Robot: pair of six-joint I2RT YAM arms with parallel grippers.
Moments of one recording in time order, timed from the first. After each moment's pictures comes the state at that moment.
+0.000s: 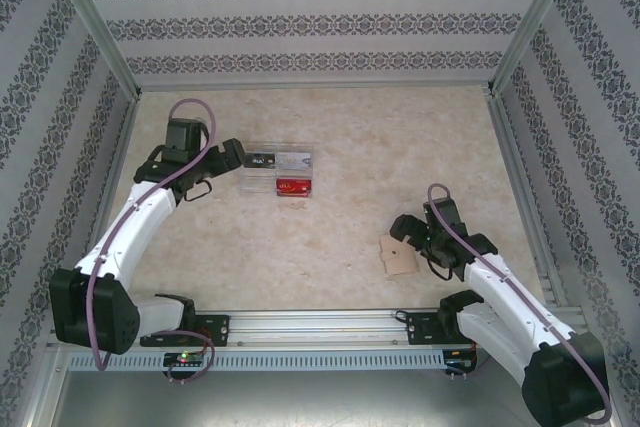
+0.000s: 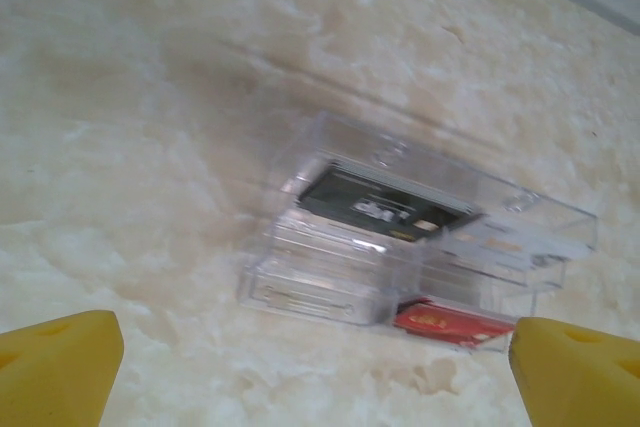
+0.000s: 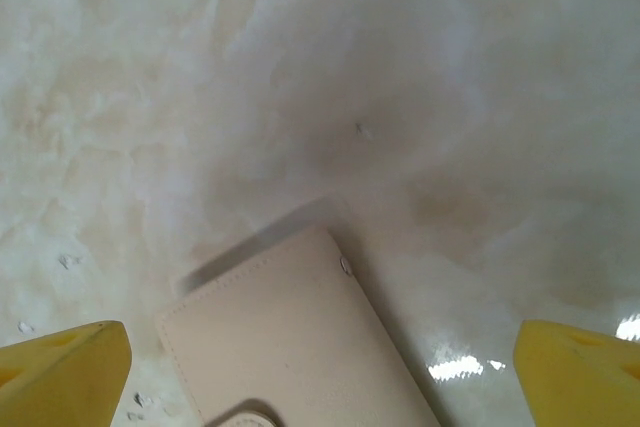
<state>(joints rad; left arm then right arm) -0.16 1.26 1.04 -0.57 0.04 -0.51 0.30 0.83 0.39 -0.59 -0.04 0.81</state>
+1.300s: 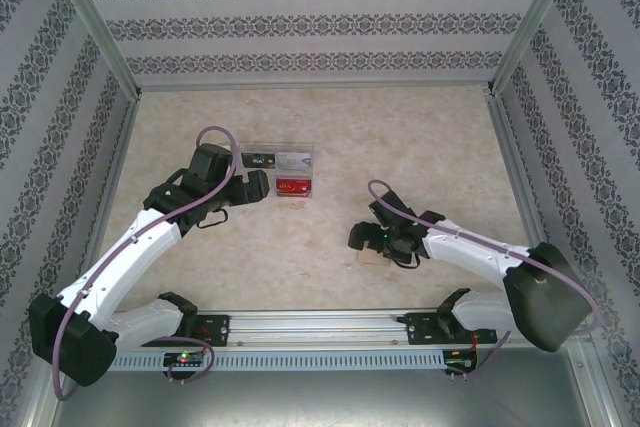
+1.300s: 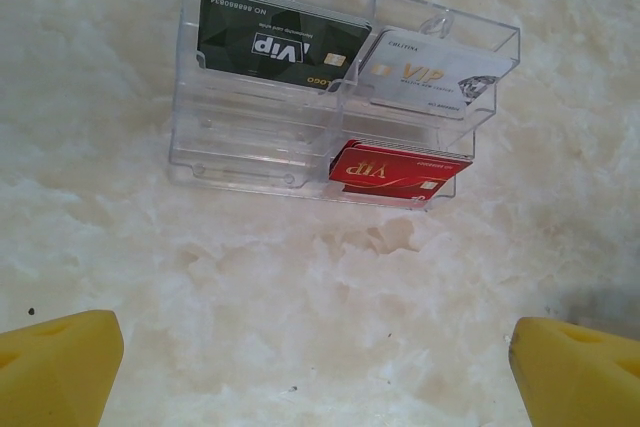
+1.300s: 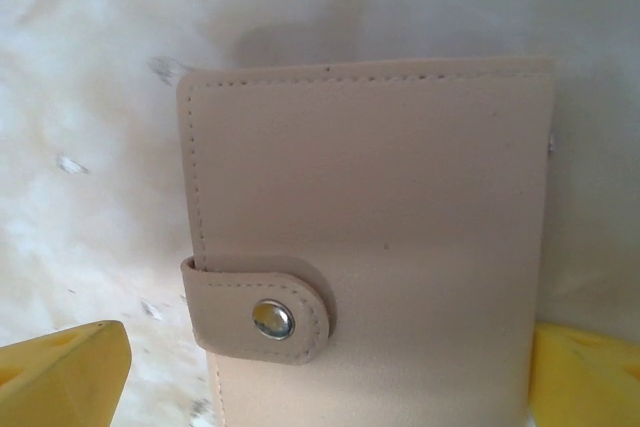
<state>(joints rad) -0.42 1.09 0.95 -0.69 -0.05 -0.56 0.65 1.28 0.58 -0.47 -0.11 0.88</state>
